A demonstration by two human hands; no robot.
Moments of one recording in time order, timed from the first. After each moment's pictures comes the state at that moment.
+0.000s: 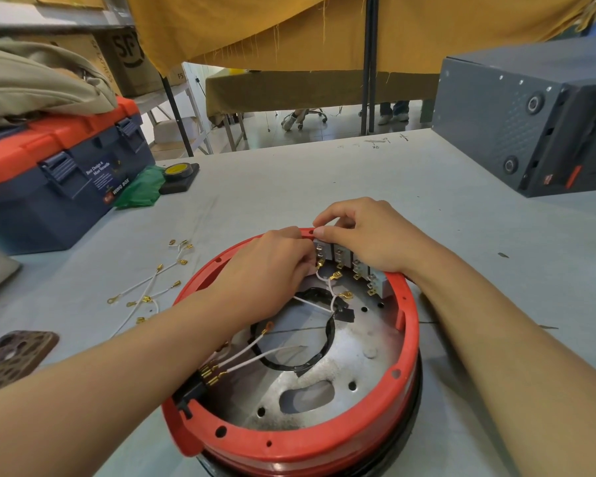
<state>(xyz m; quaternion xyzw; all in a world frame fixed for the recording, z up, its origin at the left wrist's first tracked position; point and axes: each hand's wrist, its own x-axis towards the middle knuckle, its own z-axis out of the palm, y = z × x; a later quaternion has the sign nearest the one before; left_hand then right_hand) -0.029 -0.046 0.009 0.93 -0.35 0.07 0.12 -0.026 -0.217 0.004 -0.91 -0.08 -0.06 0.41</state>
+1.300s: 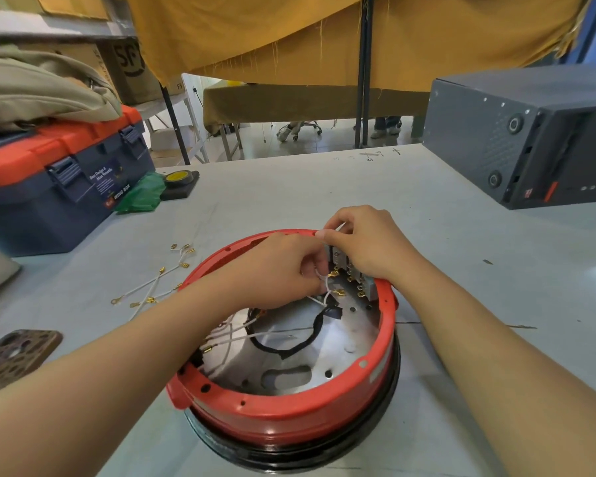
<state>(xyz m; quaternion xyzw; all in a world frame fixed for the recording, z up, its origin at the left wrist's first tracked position) -0.038 -0.051 0.031 0.92 -0.35 -0.06 0.17 -0.034 -0.207 0.004 -0.91 0.00 -0.12 0.40</state>
